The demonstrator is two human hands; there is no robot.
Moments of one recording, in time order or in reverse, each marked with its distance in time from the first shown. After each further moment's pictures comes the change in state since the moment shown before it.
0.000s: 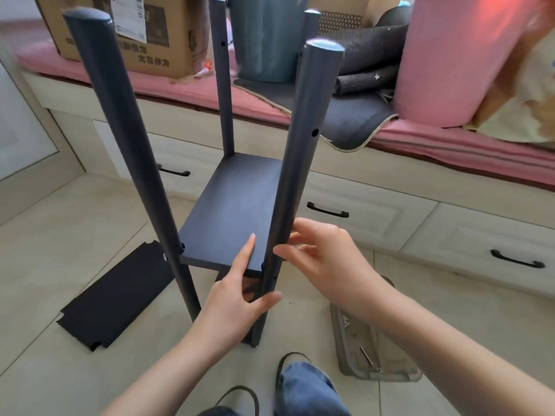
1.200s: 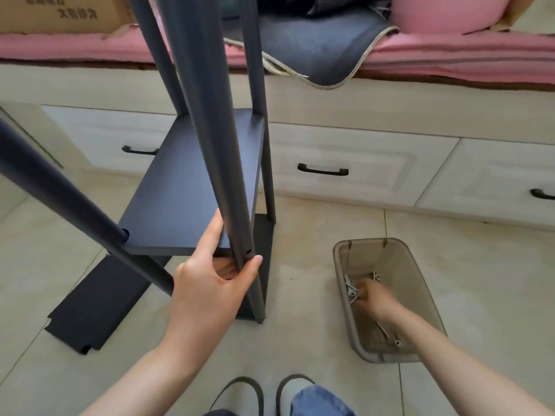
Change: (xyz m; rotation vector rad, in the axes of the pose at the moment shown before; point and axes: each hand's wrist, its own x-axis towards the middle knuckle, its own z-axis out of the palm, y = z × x) left_hand 0.026 -0.002 0.040 -0.035 0.285 0.171; right_hand -0.037 0.342 0.044 -0.314 -0.244 0.796
